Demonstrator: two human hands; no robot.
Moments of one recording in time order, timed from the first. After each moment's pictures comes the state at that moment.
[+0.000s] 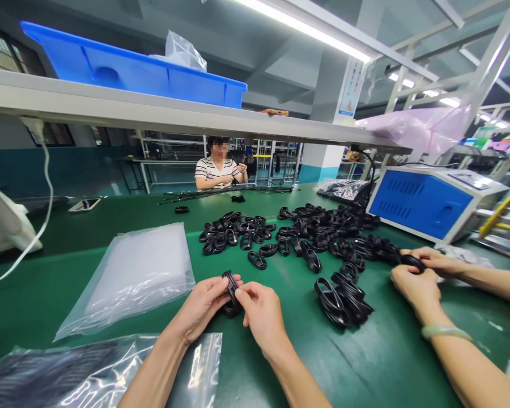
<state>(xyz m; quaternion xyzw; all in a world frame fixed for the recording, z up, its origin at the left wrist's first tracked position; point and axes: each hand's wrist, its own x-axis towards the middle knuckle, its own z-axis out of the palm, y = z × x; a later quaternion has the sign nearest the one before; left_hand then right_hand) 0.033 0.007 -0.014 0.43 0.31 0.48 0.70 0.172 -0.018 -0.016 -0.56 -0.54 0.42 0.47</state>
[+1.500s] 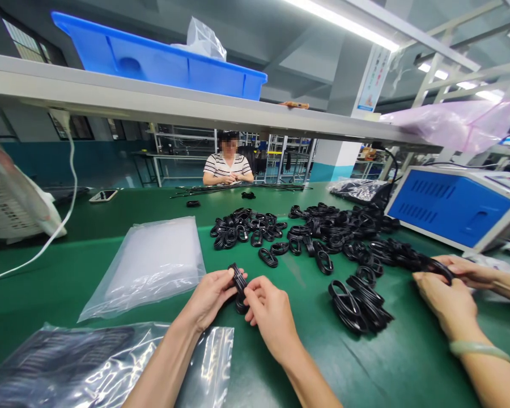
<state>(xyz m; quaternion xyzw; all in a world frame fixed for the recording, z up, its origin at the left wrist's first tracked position) 0.030 0.012 -0.018 0.39 0.33 0.52 0.68 0.169 -0.021 -0.019 -0.52 -0.60 0.41 0.46</state>
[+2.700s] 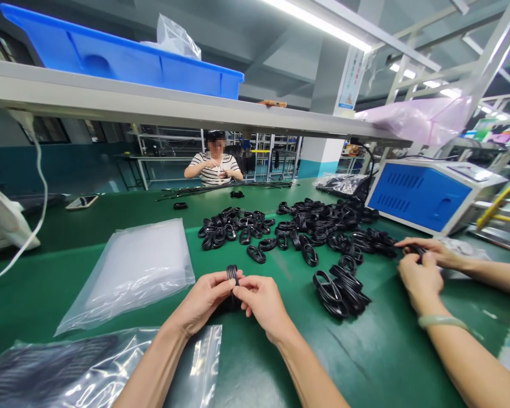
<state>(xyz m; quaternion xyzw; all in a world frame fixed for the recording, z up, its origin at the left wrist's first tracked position) 0.039 0.003 -0.007 0.53 0.28 0.43 0.68 0.181 -0.015 -0.009 -0.49 -0.55 0.50 0.46</state>
